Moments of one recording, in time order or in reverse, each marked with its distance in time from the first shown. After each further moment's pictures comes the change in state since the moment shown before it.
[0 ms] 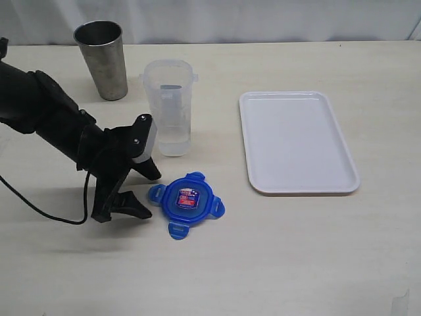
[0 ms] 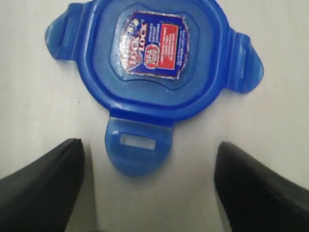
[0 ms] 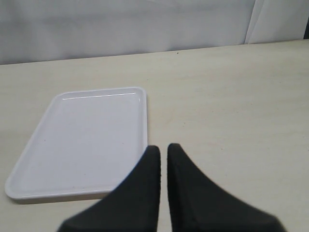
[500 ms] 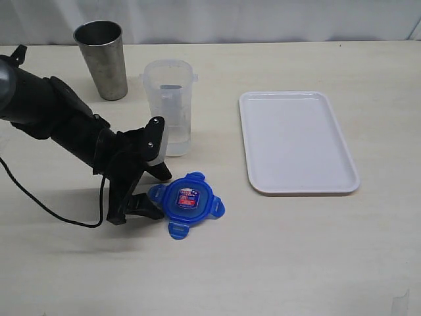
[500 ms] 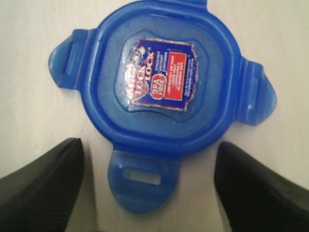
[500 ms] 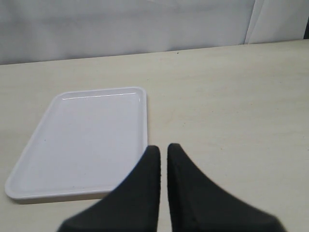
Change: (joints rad) left arm -0.050 0.013 -0.002 -0.060 -0.054 0.000; right arm 0.000 0.000 0.000 0.000 0.000 0.000
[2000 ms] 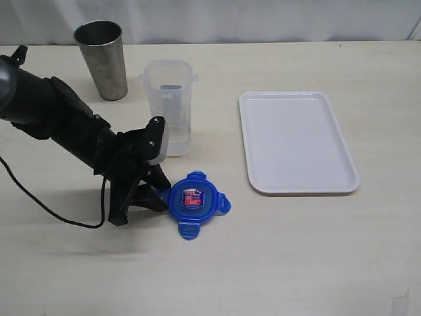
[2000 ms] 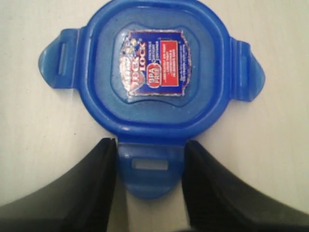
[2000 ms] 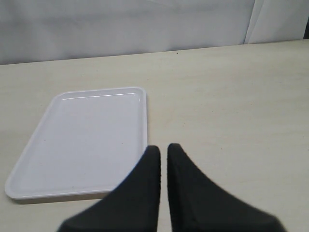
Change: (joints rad) left arm 0.000 0.001 0.000 -0.003 0.018 -0.039; right arm 0.000 0.000 0.000 0.000 0.000 0.000
